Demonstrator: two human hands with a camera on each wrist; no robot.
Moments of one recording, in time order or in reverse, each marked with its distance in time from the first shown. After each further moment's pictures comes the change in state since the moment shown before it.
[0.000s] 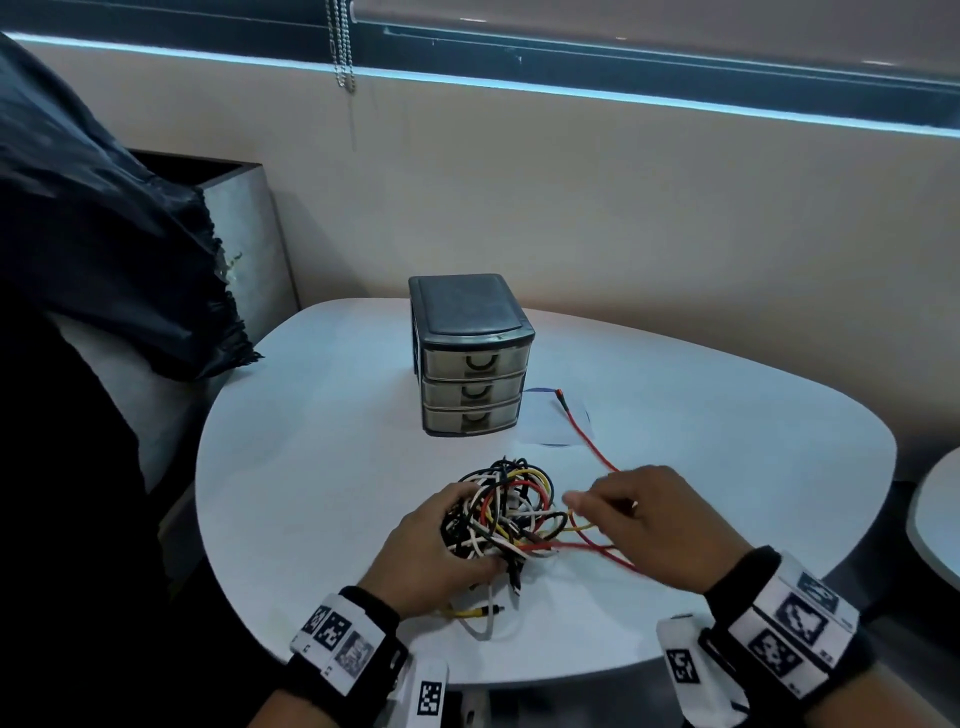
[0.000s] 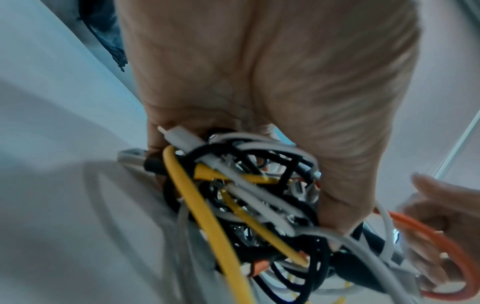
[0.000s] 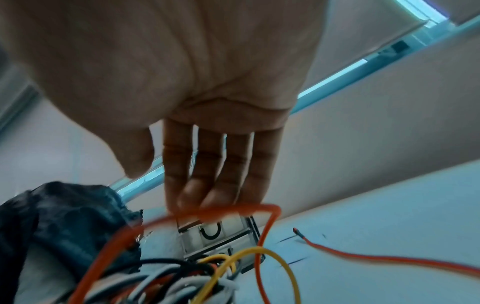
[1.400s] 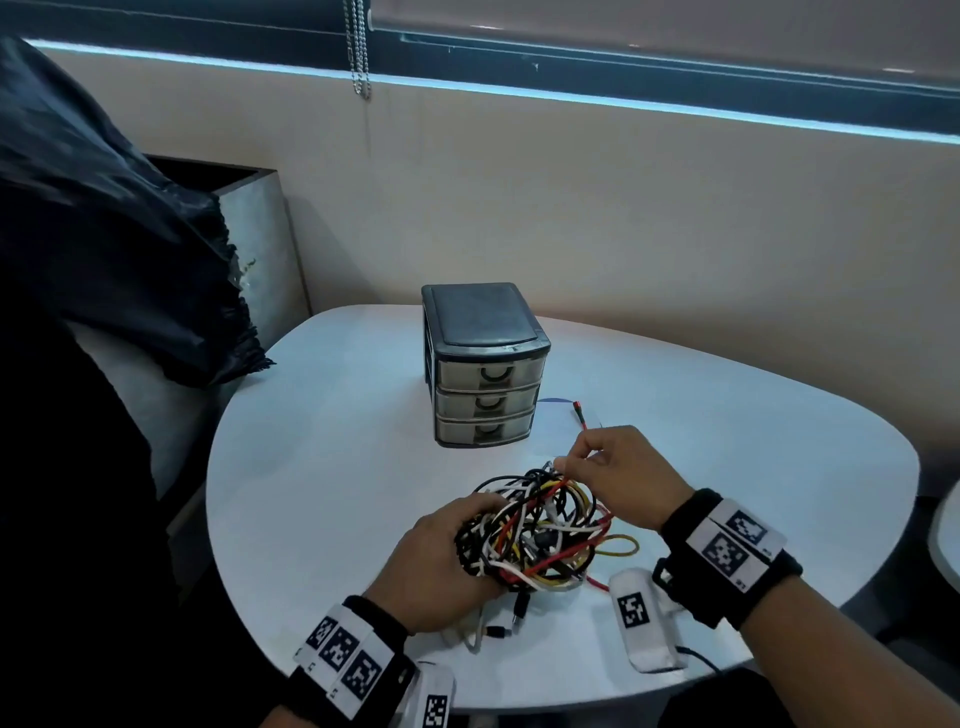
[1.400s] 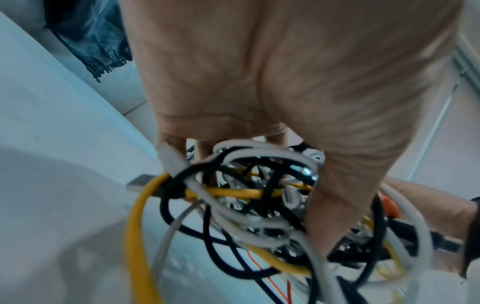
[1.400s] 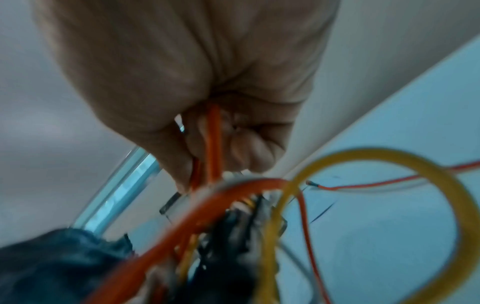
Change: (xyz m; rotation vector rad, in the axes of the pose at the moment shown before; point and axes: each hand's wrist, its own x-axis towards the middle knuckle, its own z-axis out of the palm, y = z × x) left_hand 0.003 0.003 -0.009 0.033 -0.010 0.134; right_hand 0.066 -0.014 0.005 0.364 -0.009 0.283
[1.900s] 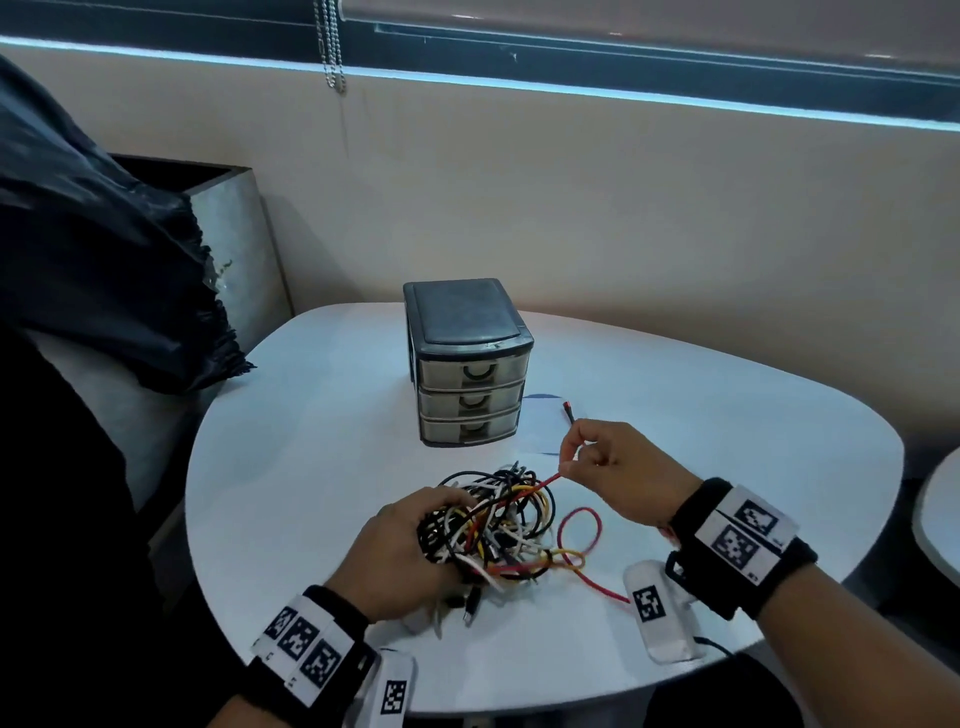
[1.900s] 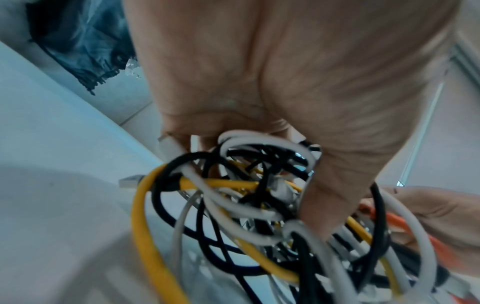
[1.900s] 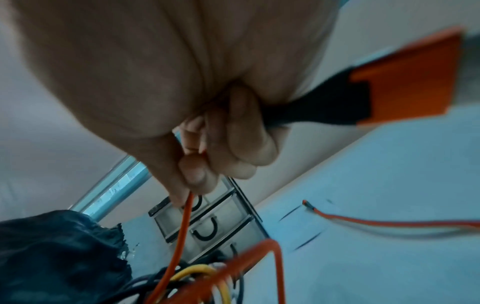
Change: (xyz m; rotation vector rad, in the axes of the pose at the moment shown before) left_hand 0.006 -0.008 -0.021 0.054 0.010 -0.053; right_hand 0.002 0.015 -0.018 -0.105 -0.090 -0.092
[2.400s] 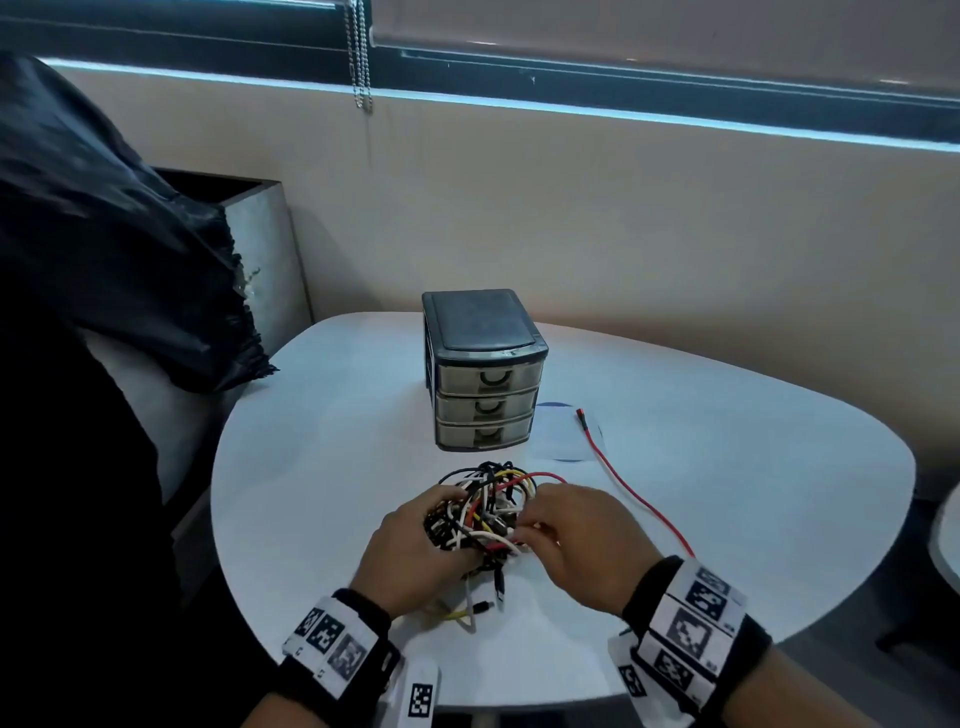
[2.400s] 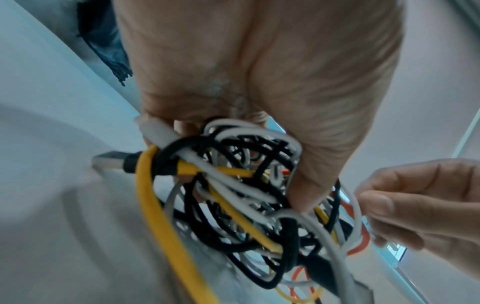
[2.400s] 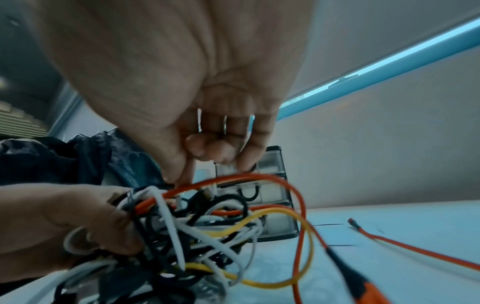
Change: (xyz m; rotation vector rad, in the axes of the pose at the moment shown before) left_hand -0.006 0.004 0.006 -0.067 0.147 -0.117; right_hand -0.032 -0.022 0.062 -0.532 0.030 -0.337
